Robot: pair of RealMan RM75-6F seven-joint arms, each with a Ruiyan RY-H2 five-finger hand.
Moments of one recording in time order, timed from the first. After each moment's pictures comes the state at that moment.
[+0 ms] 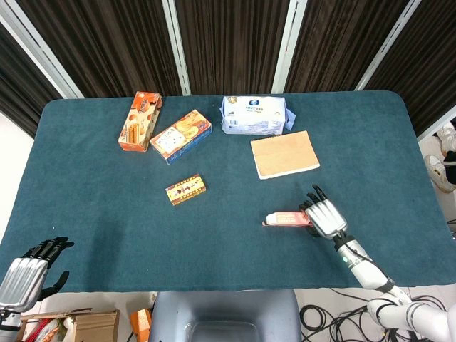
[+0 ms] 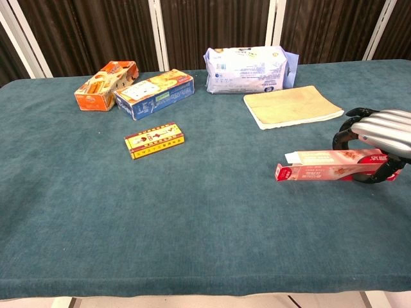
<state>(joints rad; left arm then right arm) -0.07 -1.05 0.07 -1.68 1.65 1.47 0.06 0.54 -1.52 0.00 -1.14 -1.49 1.00 -0.19</state>
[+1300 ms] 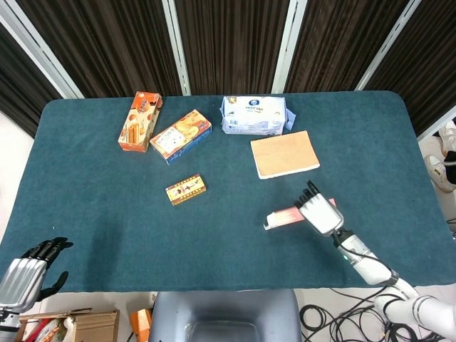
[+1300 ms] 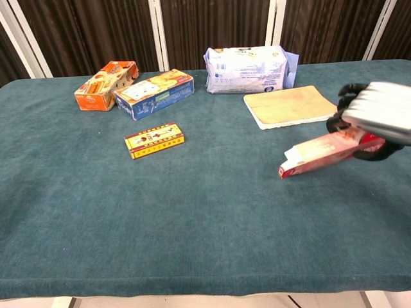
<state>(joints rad) -0.07 -1.05 0.08 -1.69 1.65 1.47 0.05 0.59 -1.45 0.00 -1.16 -1.64 1.11 -0.49</state>
